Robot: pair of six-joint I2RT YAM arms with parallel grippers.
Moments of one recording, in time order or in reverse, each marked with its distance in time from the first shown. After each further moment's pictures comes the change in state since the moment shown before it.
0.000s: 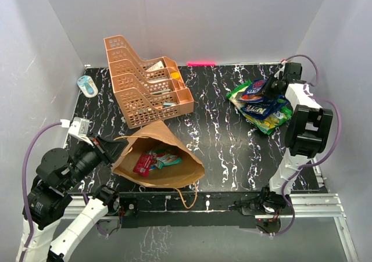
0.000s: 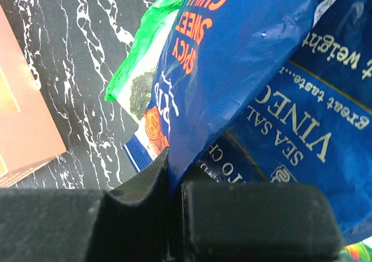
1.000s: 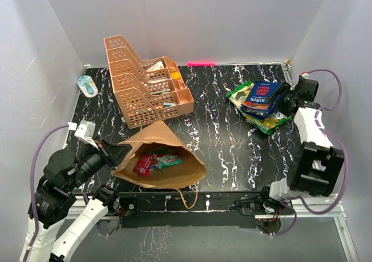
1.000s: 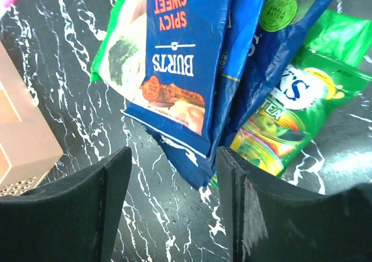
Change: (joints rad) left arm 0.000 -0.032 -0.065 -0.015 0.025 -0.019; right arm -0.061 -0.421 -0.394 0.081 0.161 0.109
